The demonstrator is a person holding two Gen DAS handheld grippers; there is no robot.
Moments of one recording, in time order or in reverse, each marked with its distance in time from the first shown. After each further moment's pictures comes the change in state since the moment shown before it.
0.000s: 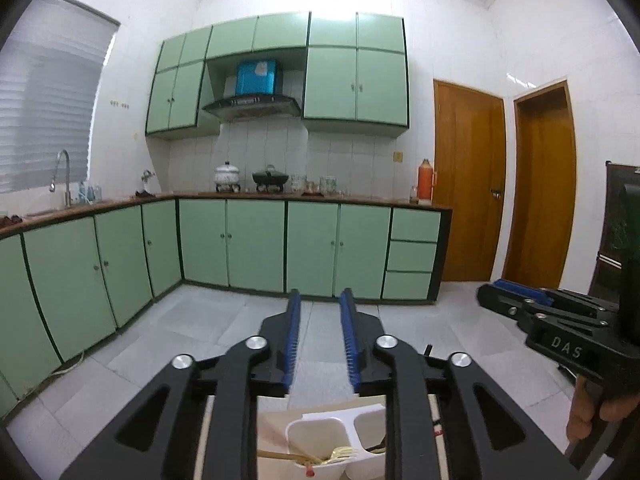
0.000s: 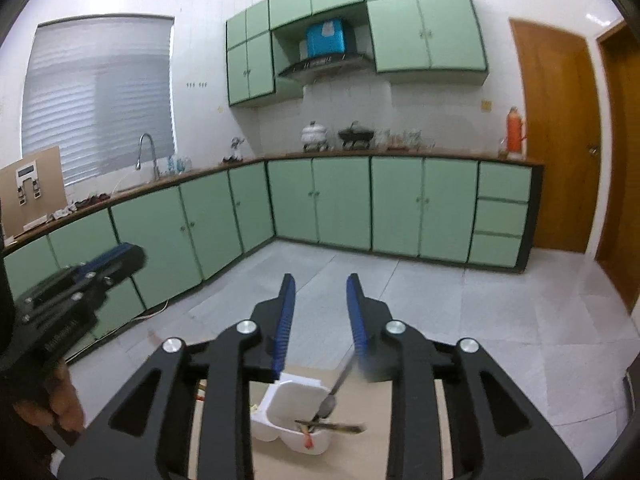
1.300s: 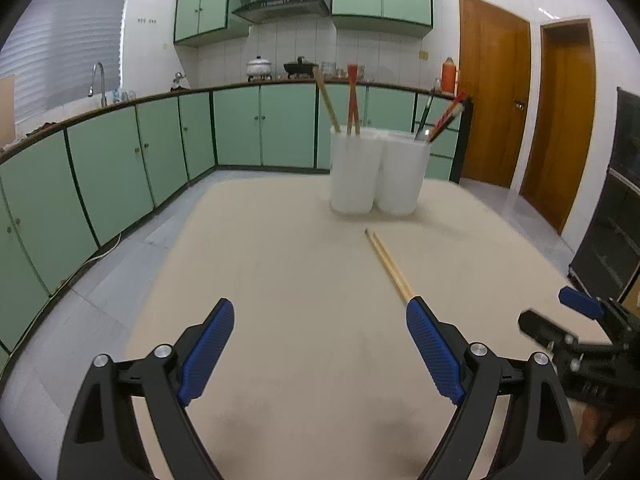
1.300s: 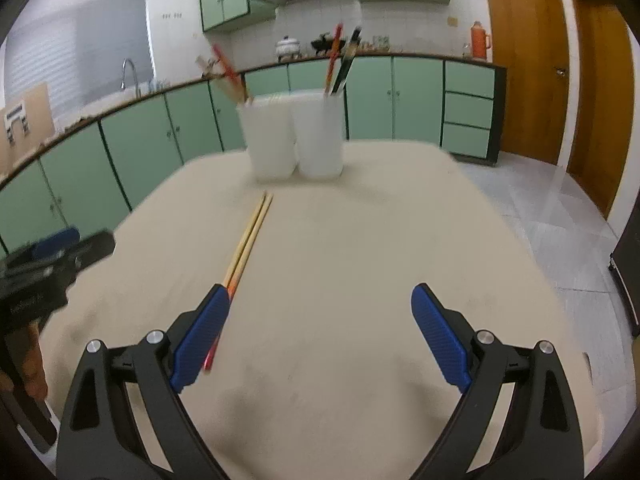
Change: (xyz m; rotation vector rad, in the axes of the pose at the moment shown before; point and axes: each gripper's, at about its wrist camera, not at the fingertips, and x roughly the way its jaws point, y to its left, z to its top) left arm -0.153 0.020 -0.251 -0.026 0.390 0.096; right arm -0.120 0.076 -0.309 0.058 0.302 -0.088
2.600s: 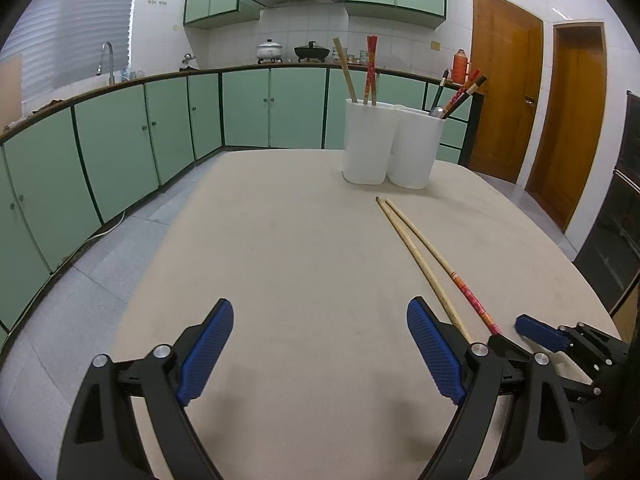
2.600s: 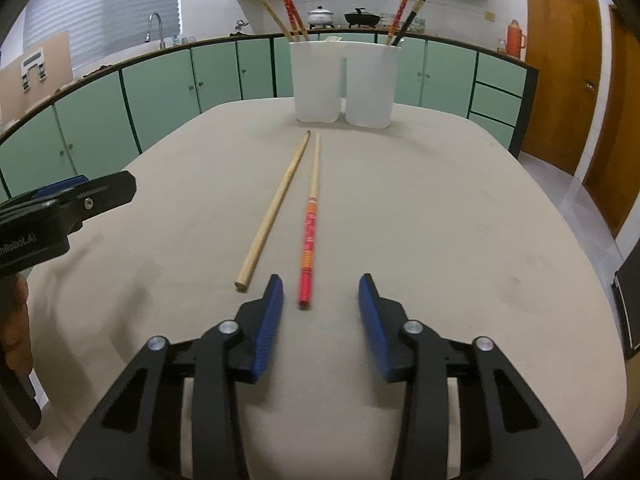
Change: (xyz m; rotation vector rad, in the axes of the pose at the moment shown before) left arm 0.002 0.008 -0.023 -0.039 0.044 0.008; right arm 0.015 0.041 -0.027 -0.116 0.088 0.023
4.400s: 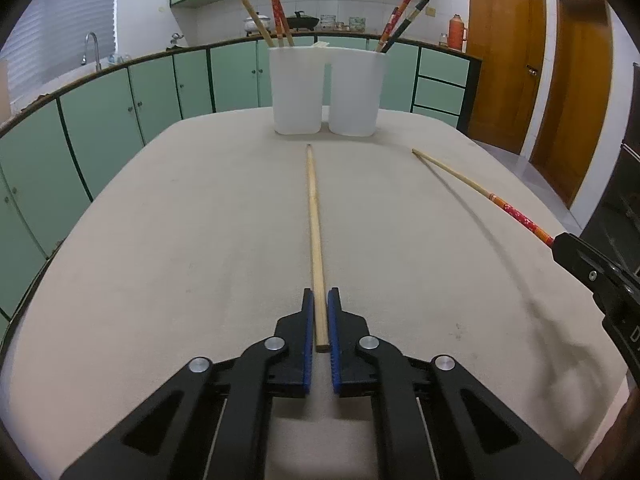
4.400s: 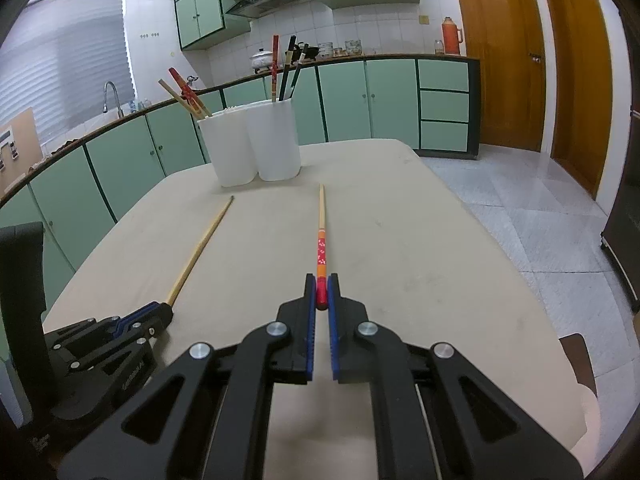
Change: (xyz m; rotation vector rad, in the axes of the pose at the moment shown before) left arm 0.040 -0.113 -0.019 0.009 0.112 0.028; right arm -0.044 -0.095 0.000 0.206 -0.138 -0.058
